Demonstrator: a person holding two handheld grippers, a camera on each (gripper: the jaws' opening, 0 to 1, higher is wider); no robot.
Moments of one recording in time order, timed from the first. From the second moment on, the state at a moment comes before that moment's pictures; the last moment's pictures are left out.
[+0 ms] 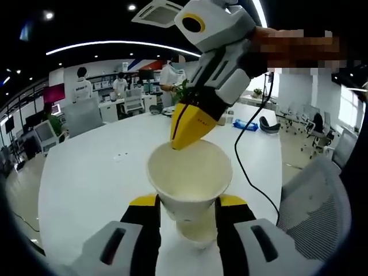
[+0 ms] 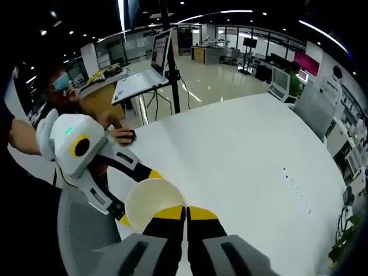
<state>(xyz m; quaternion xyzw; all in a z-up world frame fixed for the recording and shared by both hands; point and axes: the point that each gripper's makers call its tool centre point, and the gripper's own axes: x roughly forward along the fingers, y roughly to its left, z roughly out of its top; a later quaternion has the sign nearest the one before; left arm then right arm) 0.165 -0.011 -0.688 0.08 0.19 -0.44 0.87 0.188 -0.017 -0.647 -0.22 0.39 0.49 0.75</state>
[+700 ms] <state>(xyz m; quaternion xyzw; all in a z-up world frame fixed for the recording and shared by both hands) 0.147 -0.012 -0.706 0.09 0.22 -0.44 0.87 0.173 -0.022 -0.668 -0.23 0.40 0.49 0.74</state>
